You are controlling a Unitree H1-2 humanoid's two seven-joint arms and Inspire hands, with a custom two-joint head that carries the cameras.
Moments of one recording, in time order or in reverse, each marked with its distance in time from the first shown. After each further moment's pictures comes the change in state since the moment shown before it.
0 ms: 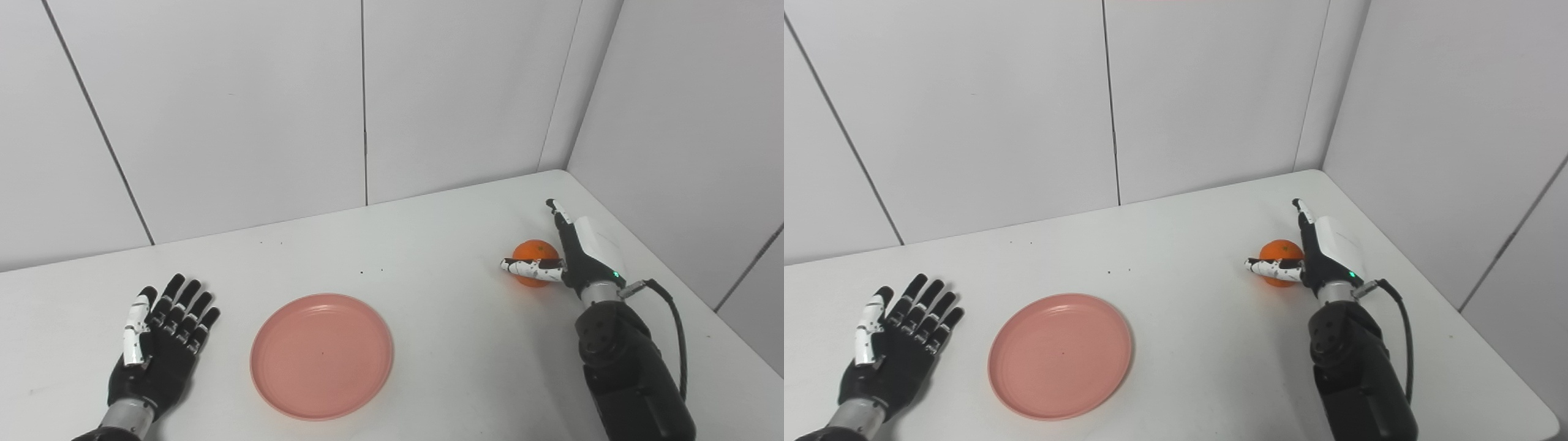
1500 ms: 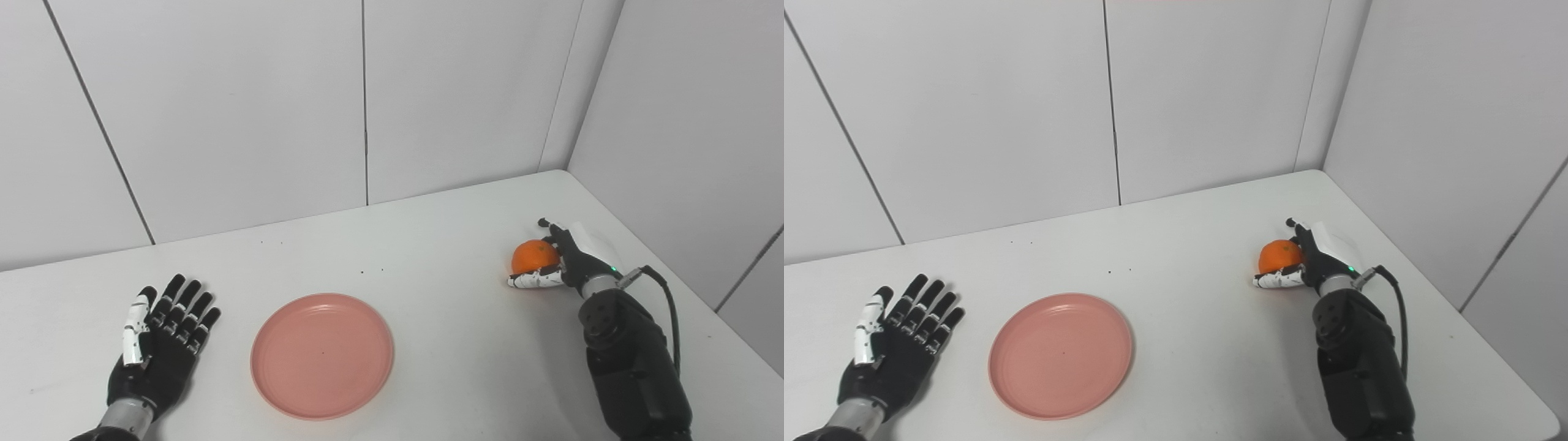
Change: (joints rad) left arm 0.000 0.016 -0.018 -0.001 -0.033 0.000 0.012; right arm -0.055 0.016 -0.073 0.042 -0.161 0.000 0.254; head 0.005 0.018
